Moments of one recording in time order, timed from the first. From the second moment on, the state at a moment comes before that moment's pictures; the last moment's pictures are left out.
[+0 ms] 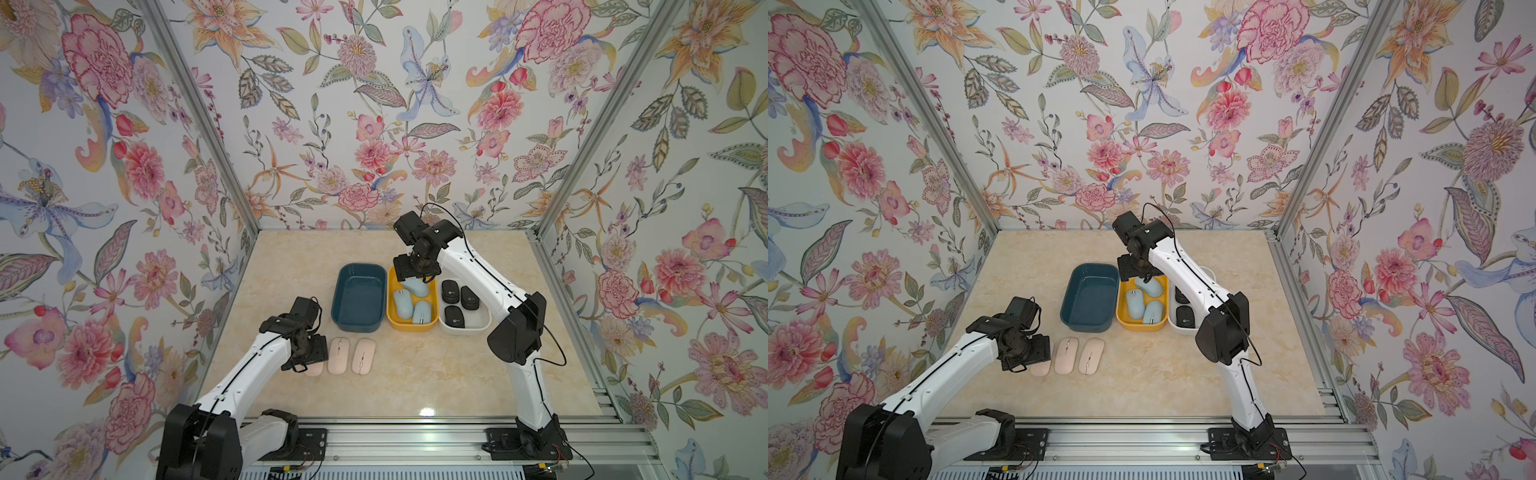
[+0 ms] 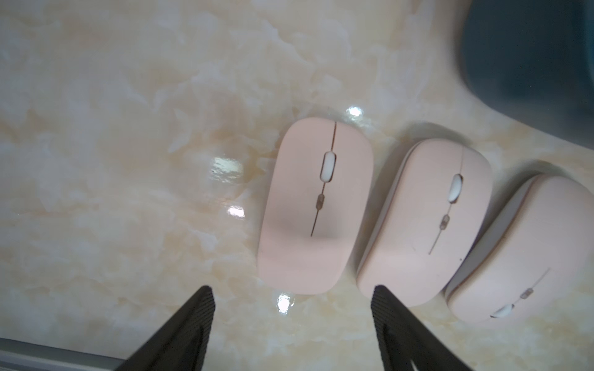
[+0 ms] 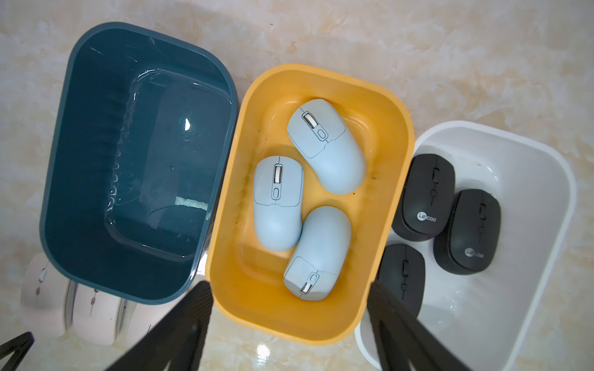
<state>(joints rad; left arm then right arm) -0.25 1.16 0.70 -0.93 -0.08 -0.48 0.71 2.18 2.30 -1.32 0.13 0.40</state>
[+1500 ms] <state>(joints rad) -0.25 1.39 0.67 -0.70 -0.11 -0.47 0.73 2.18 2.30 -1.32 0.10 0.41</state>
